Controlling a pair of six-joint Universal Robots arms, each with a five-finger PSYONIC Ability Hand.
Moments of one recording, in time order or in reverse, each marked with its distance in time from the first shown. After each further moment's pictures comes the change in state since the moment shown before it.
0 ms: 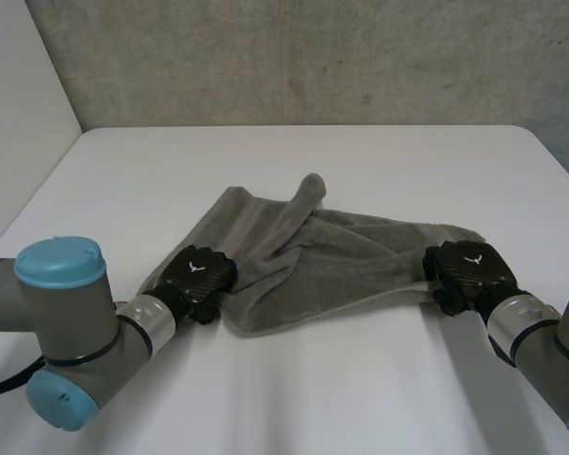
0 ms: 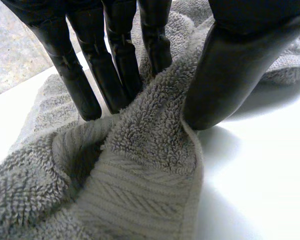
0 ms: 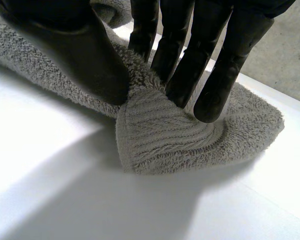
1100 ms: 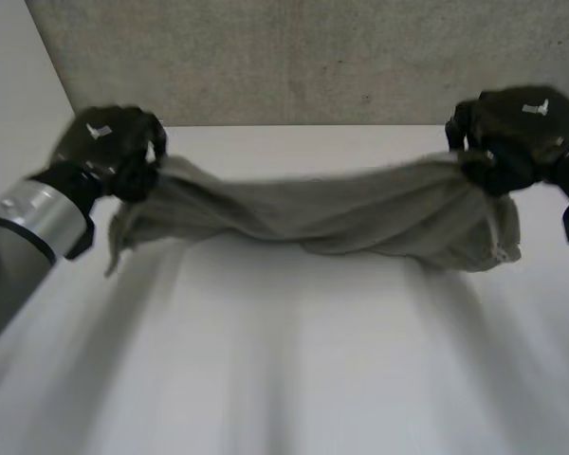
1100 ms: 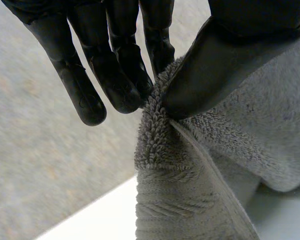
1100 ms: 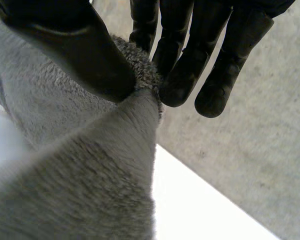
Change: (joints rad) left arm 0.145 0.481 0.073 -0.122 0.005 -0.202; right arm -0.052 -0.378 -0.444 0.574 -0.229 -0.007; left_hand 0.273 0.299 0.326 0.326 0.292; right_hand 0.086 0.095 0.121 0.118 0.101
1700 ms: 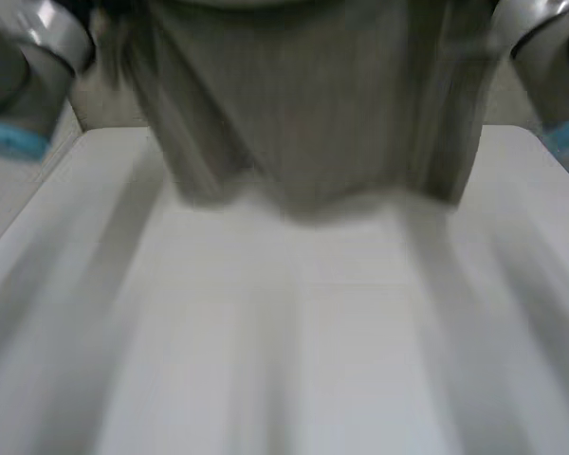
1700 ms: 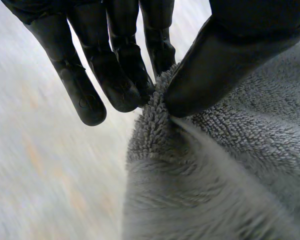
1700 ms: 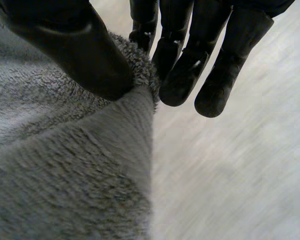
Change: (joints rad) left arm -0.013 -0.603 1.116 -0.012 -0.062 -0.069; right arm 0.195 0.623 -0.900 -0.391 0.236 -0.043; left_hand 0.011 0.013 0.015 0.005 0.008; right_hand 0.005 0.001 0.001 0.000 0.000
